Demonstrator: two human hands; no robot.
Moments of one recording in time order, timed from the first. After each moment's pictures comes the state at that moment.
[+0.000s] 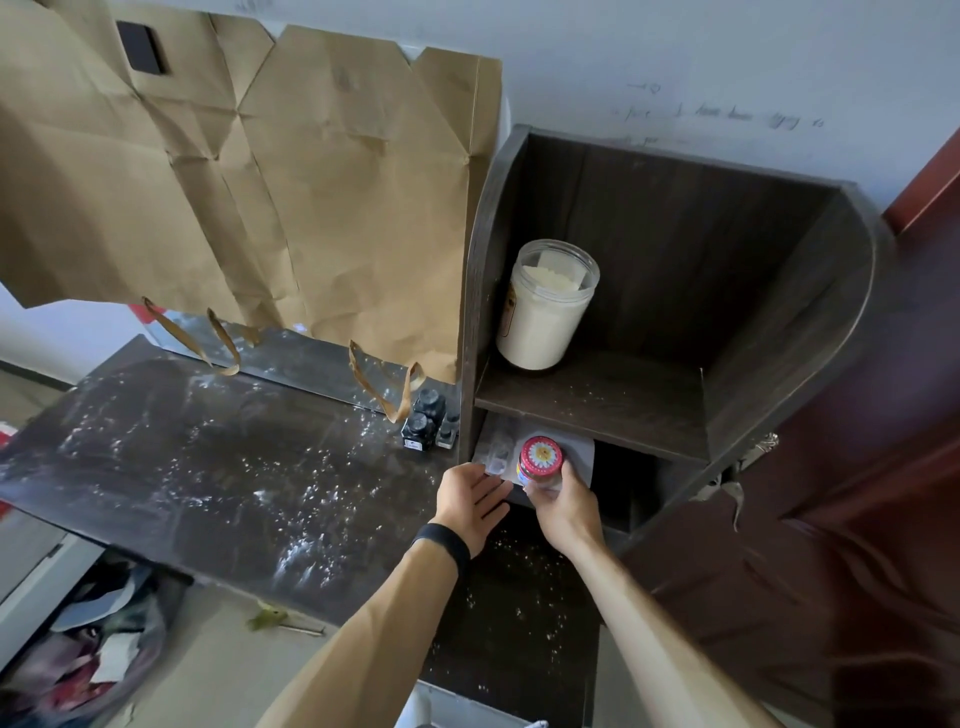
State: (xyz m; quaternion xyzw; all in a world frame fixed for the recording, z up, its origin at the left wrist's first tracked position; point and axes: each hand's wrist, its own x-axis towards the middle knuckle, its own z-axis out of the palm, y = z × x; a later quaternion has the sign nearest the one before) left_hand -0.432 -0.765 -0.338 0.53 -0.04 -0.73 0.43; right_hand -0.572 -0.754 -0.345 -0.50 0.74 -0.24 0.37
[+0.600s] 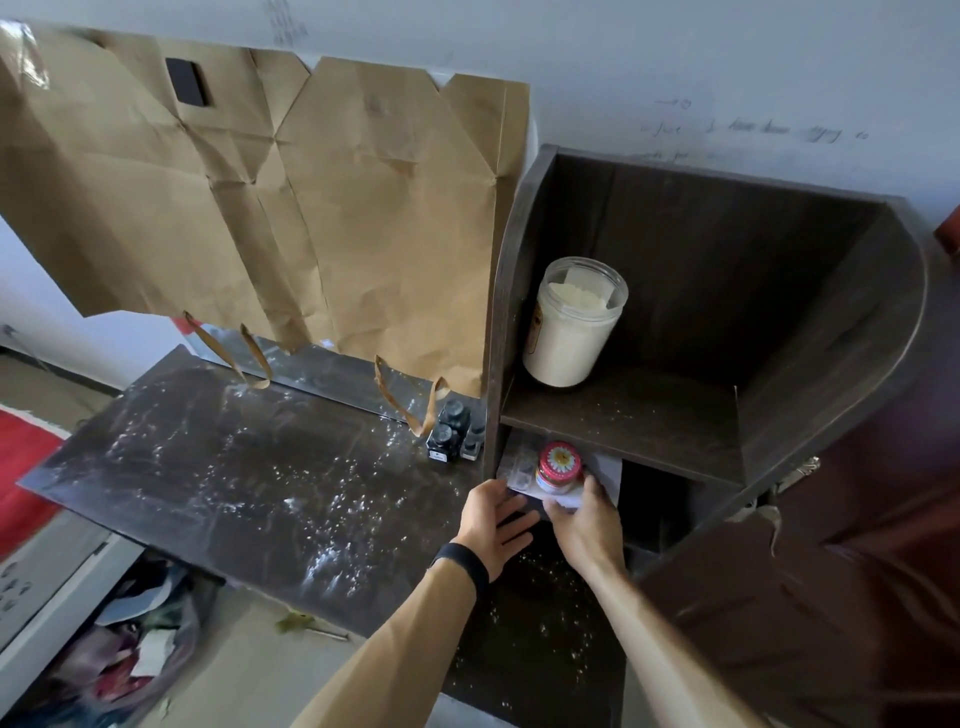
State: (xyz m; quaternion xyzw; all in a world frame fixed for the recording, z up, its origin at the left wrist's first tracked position) left_hand -0.426 -0.759 -0.334 0.54 -0.08 -0.74 0.38; right_hand -0.564 -0.758 -0.359 -0.51 0.76 -0.27 0.31
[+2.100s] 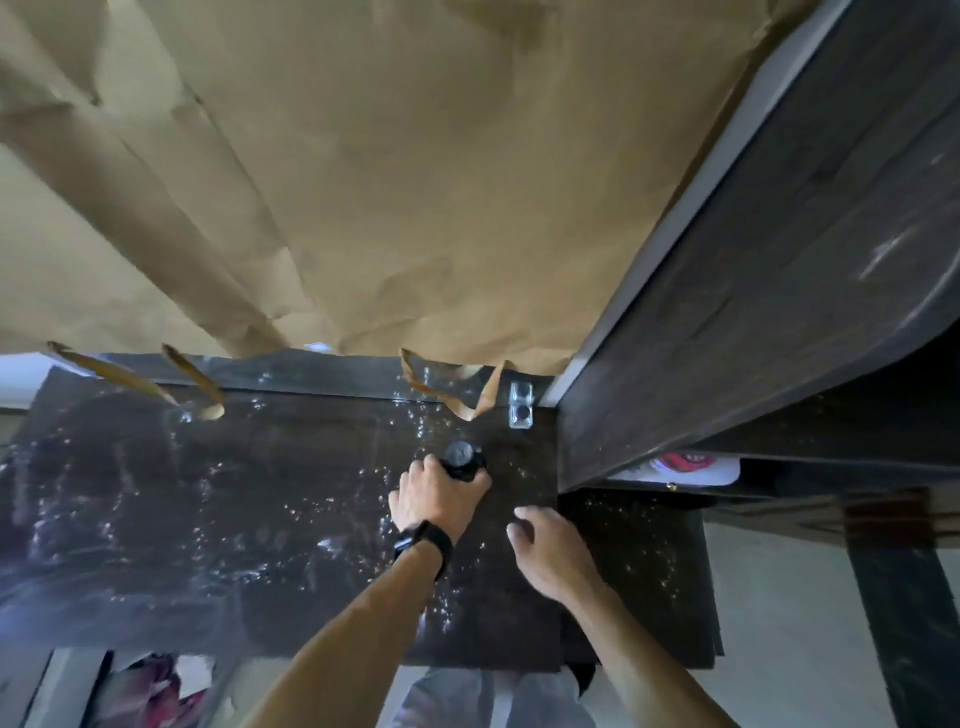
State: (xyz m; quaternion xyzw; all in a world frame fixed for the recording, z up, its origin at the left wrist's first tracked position) left_hand -0.247 -0.874 -0.423 0.77 -0.55 -0.31 0.00; right_hand -0.388 -0.786 -0.436 -0.50 0.75 -0.05 0.42
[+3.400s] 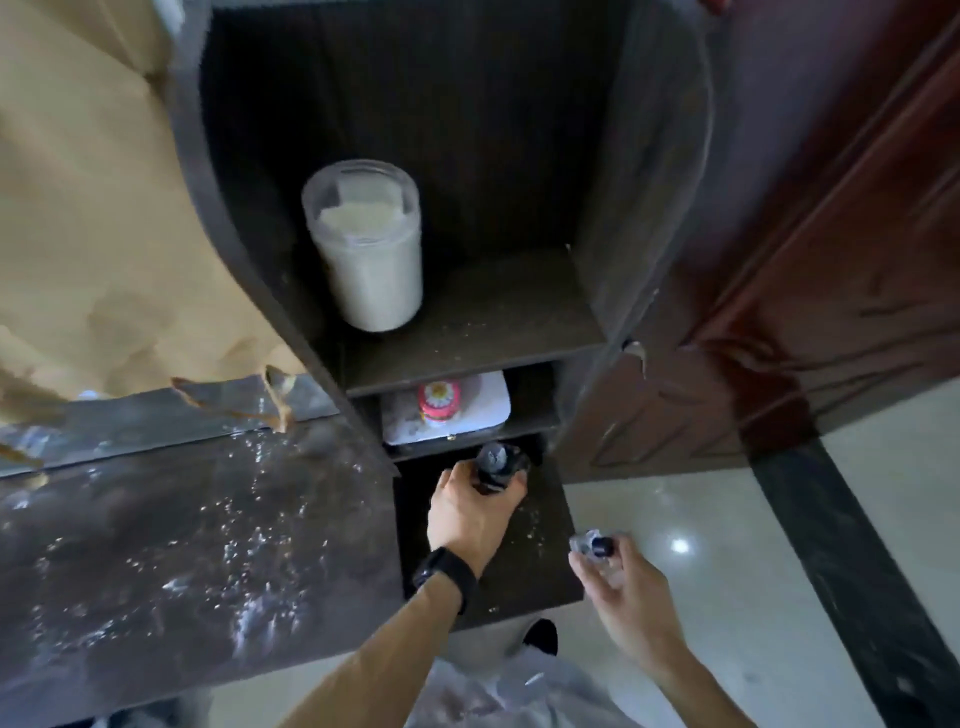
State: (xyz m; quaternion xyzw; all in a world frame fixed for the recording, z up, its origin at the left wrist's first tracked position) left_hand -0.473 -0.717 -0.351 0.65 -0.61 -0.43 0.14; right_hand -0.602 -0.557 -0.373 -0.32 0.85 -0.28 0.32
